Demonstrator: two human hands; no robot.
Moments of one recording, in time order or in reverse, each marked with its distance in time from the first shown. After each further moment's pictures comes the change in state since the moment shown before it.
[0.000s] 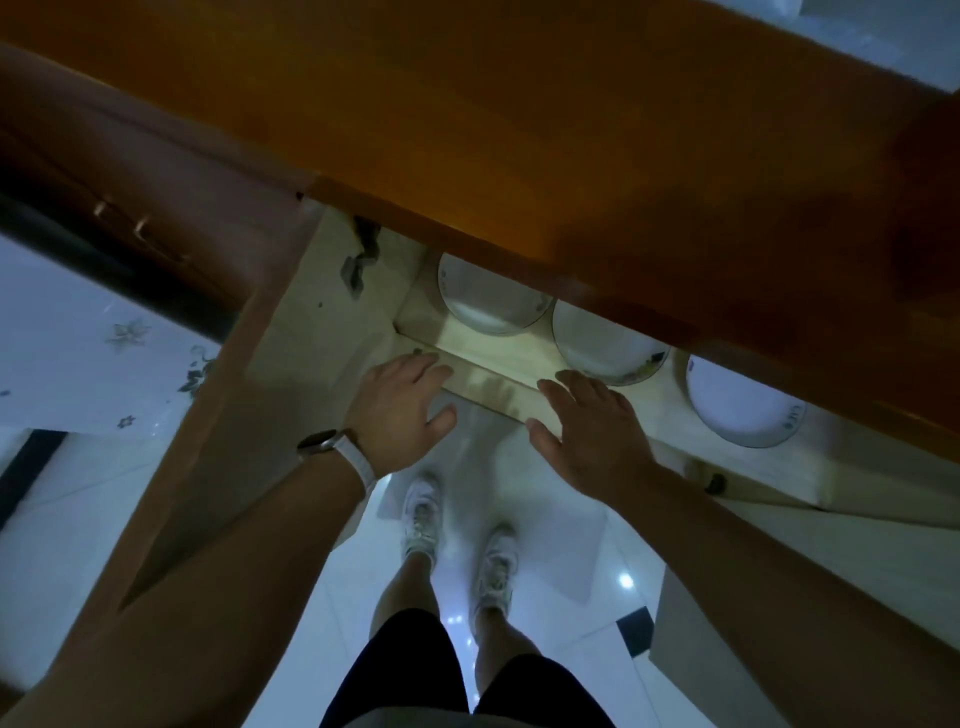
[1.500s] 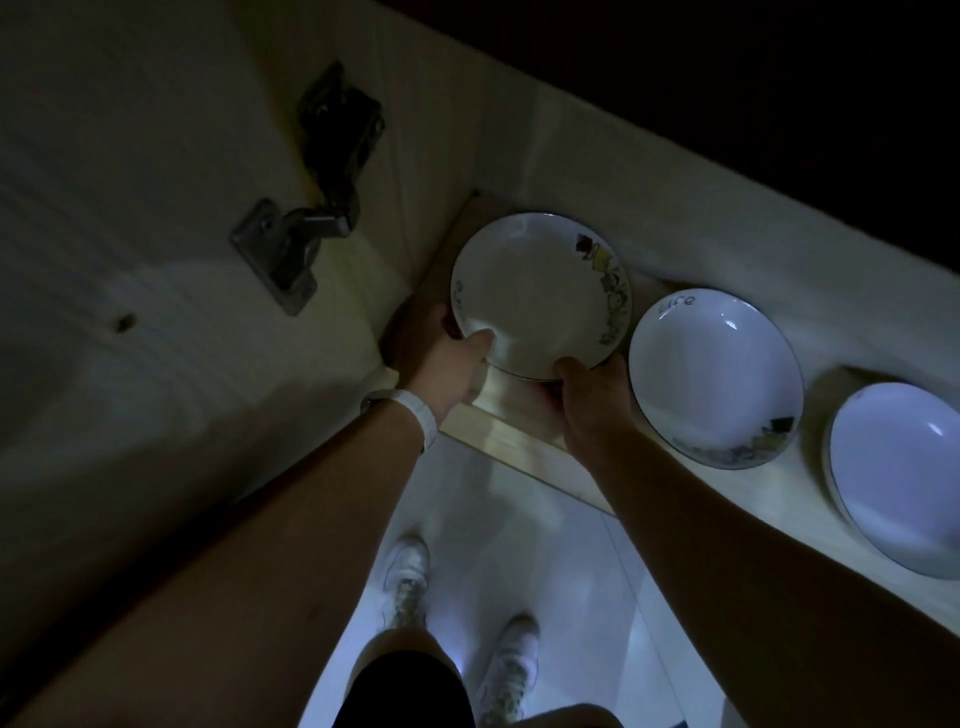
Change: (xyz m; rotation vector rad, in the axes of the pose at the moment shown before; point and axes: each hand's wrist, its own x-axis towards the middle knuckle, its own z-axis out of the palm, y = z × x) left_hand 0.189 -0.076 0.116 -0.953 0.336 -0.576; right_hand 0.208 0.015 0.154 1.714 0.344 0.712
